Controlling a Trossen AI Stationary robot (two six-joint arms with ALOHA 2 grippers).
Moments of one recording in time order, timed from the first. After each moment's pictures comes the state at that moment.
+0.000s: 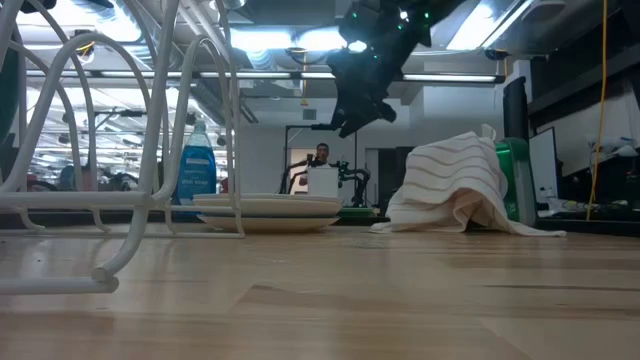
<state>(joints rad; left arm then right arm) -0.77 0.71 1.22 -1.57 -0.99 -1.69 -0.41 1.82 1.58 -0.65 -0.12 0.23</state>
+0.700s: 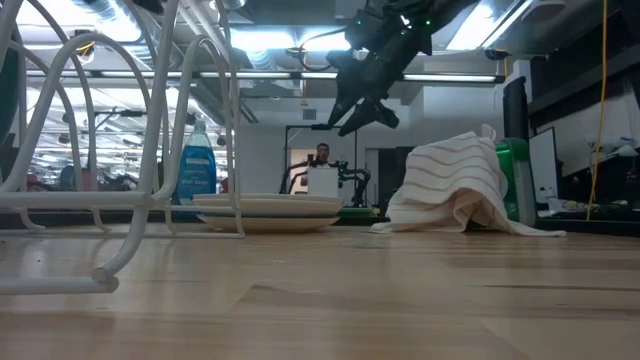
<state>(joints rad) -0.33 0.92 1.22 -1.18 -0.76 -0.86 -0.48 1.82 1.58 -0.63 -0.26 0.40</state>
